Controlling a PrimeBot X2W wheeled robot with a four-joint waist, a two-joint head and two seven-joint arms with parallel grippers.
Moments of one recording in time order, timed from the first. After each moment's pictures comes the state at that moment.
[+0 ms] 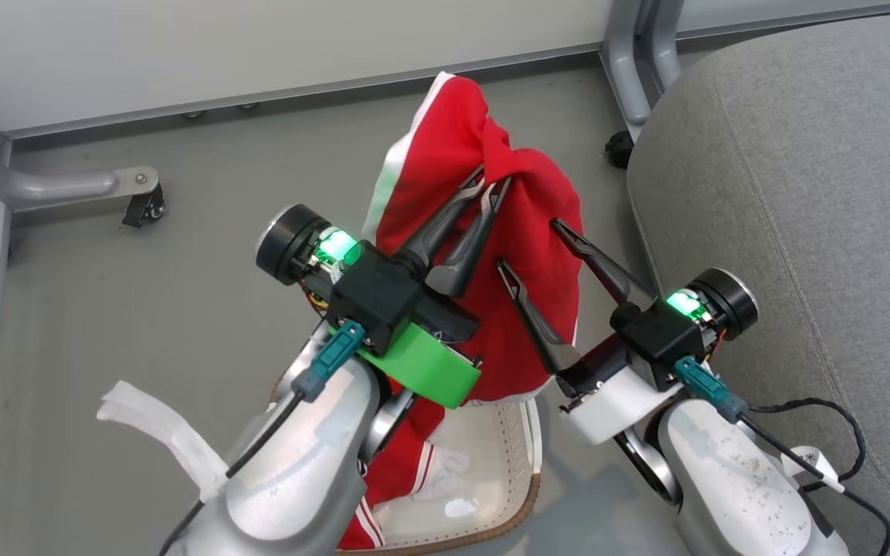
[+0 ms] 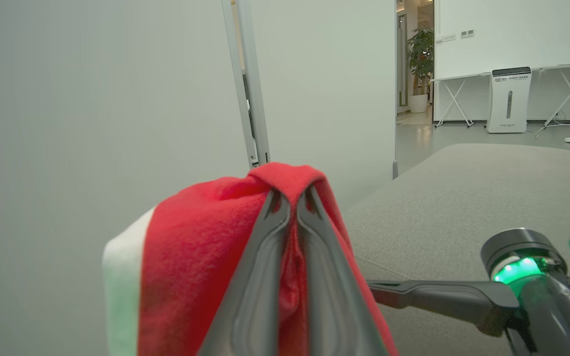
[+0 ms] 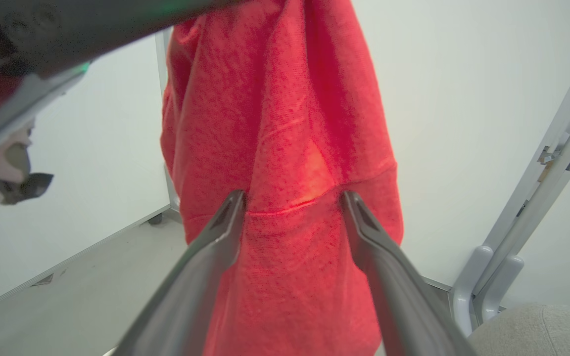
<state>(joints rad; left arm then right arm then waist) -0.56 0.05 -0.59 0.18 -0.20 -0.11 -0.26 -0.38 -0.05 0.38 0.16 0.01 0.13 -0.26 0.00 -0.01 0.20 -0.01</state>
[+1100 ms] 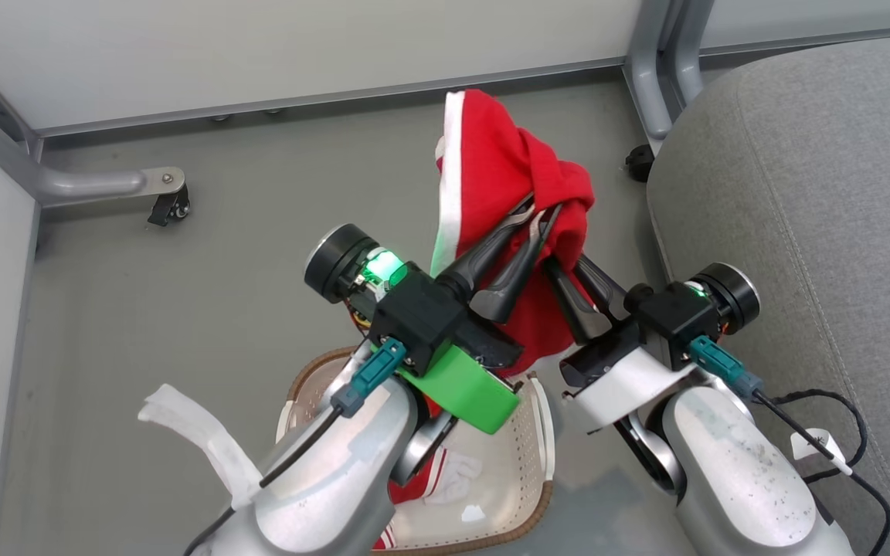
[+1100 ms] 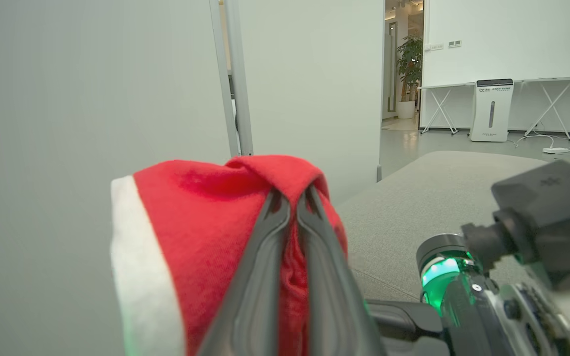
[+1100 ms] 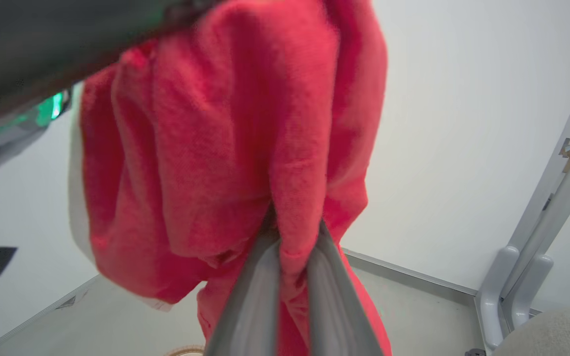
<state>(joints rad) -0.57 0.05 -0.72 0.17 -0.30 -0.05 -0.26 -0.41 -0.05 0.37 0.19 0.11 0.13 -0.26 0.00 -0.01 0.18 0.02</state>
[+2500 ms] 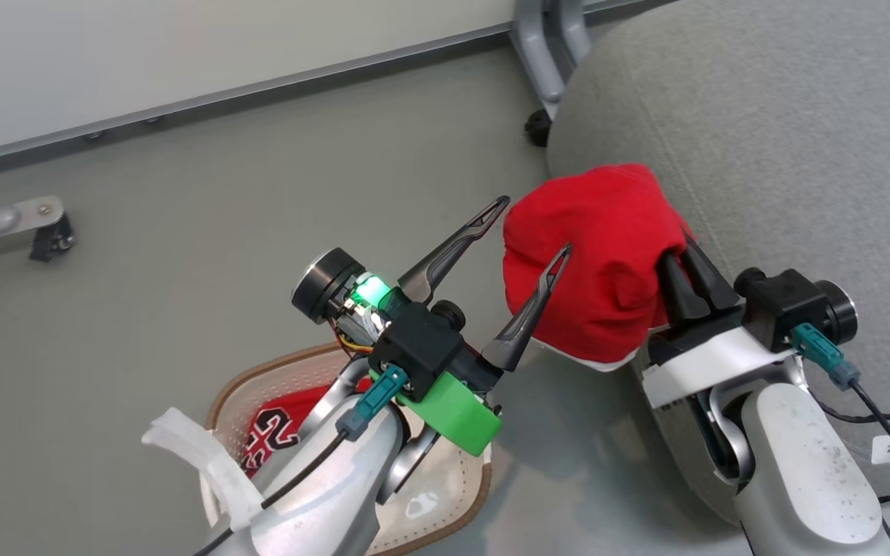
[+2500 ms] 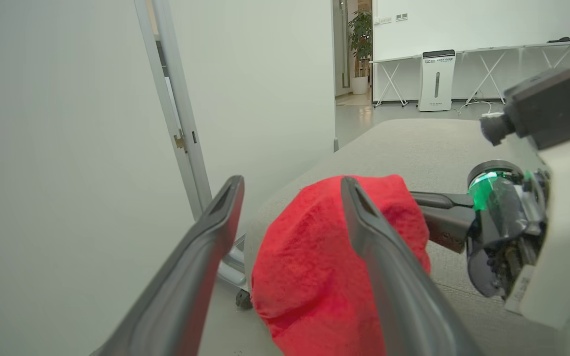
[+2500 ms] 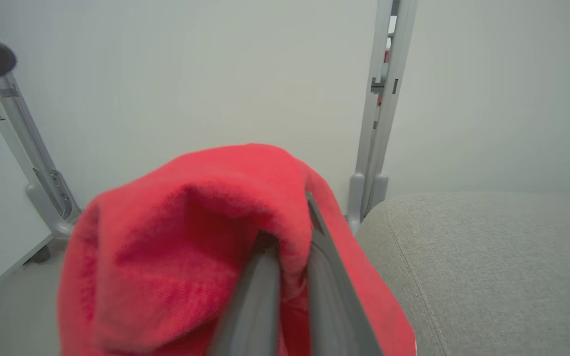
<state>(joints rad) -0.51 0.06 -0.68 0.20 -0.17 -0.10 -0.26 -0.35 -0.05 0.13 0.21 0.12 0.13 -0.26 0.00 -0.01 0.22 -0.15</state>
